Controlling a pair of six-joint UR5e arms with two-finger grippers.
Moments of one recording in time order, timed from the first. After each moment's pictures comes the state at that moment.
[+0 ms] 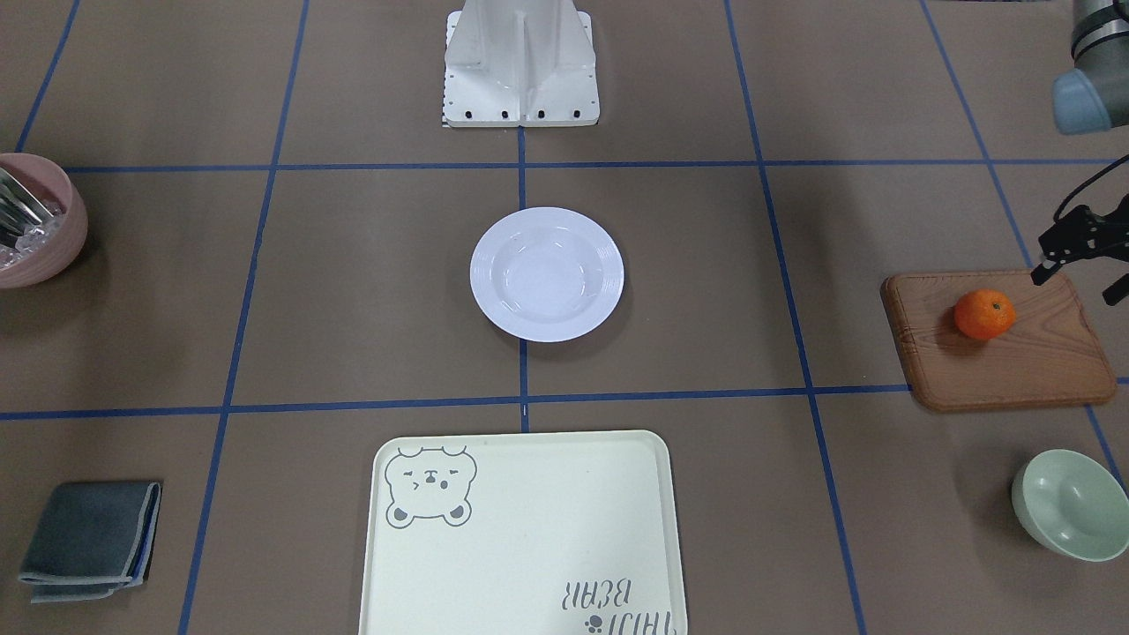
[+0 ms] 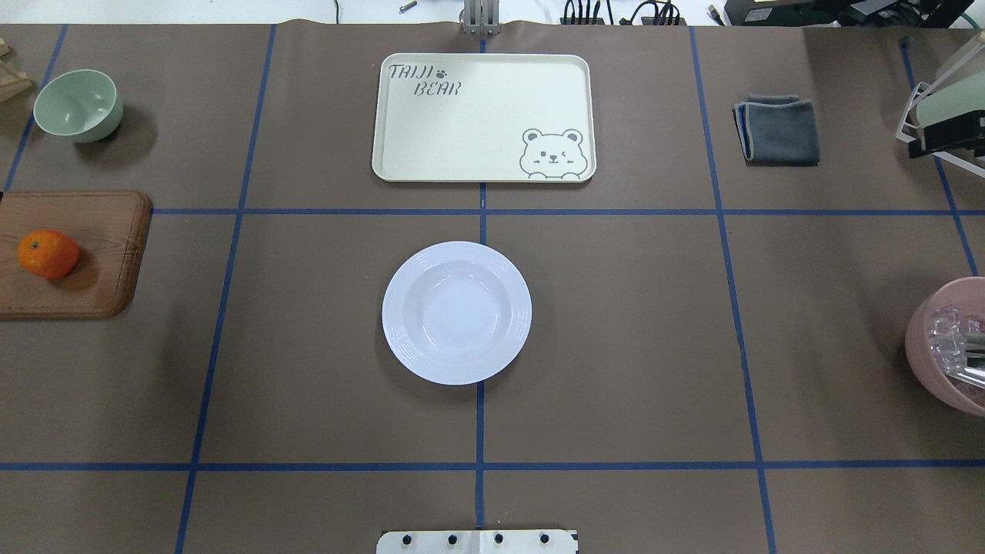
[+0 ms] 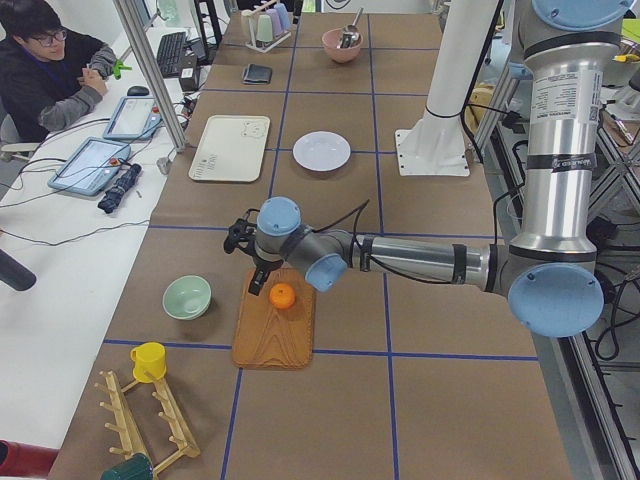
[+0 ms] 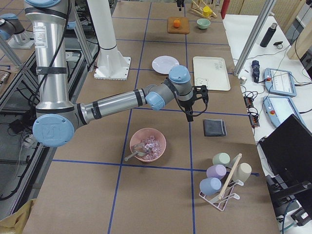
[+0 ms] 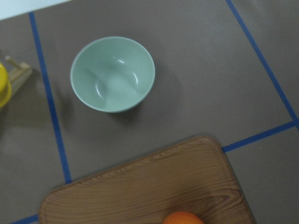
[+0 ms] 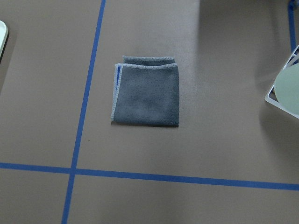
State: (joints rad) left arm -1.27 -1.53 -1.61 -2.28 -2.29 -0.41; right arm 1.25 -1.54 1.85 -1.19 2.20 0.65
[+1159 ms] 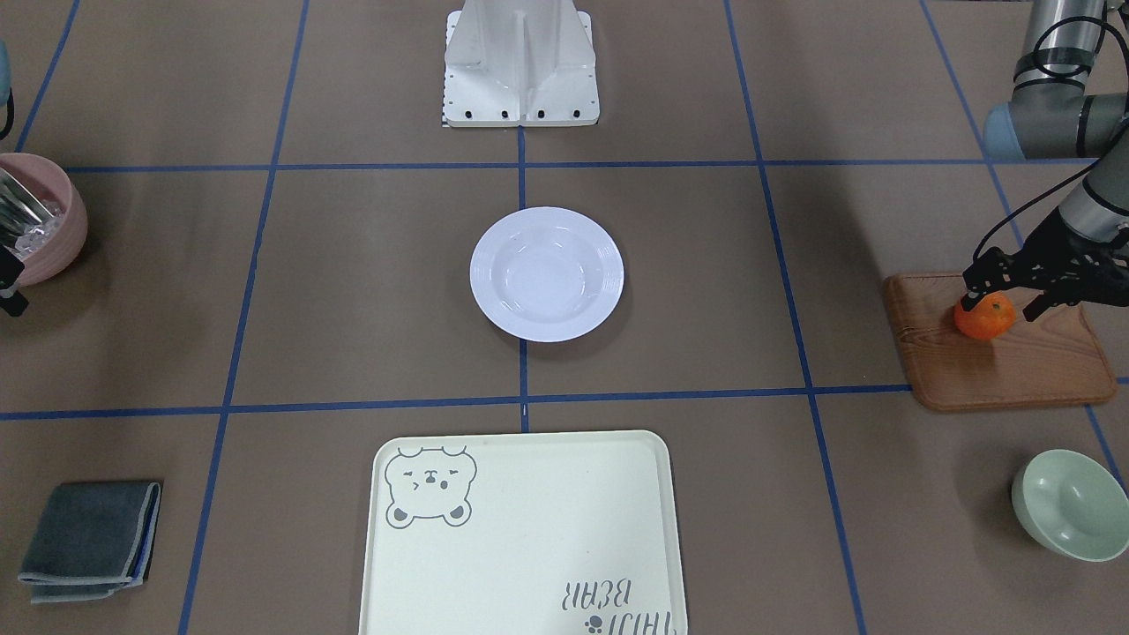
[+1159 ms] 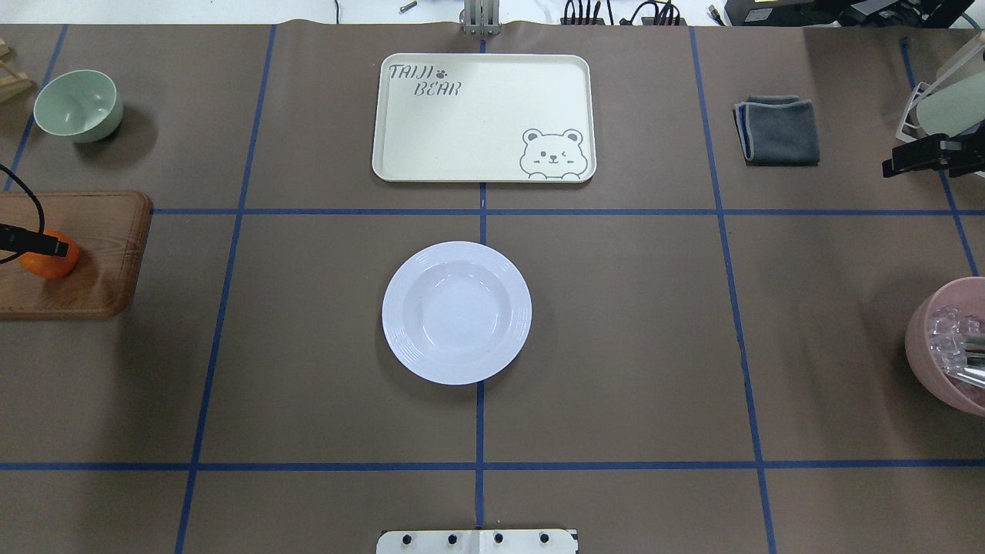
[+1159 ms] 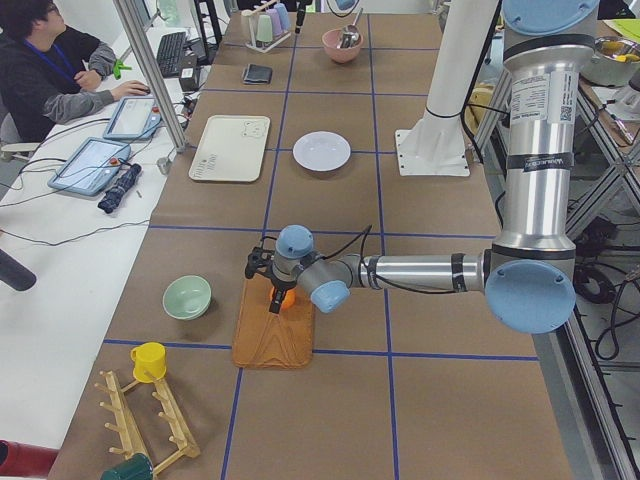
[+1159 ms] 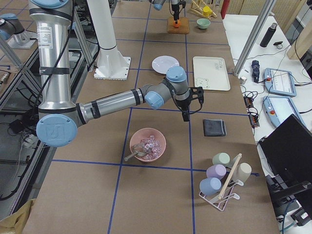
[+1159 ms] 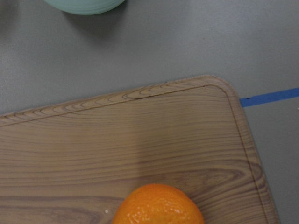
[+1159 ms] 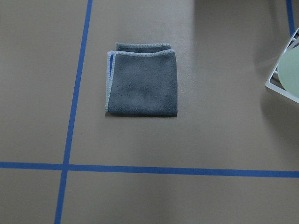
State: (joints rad) left arm -1.08 -1.55 -1.45 -2.43 -2.15 -0.62; right arm 1.20 -1.56 1.86 -1.18 2.15 0.69
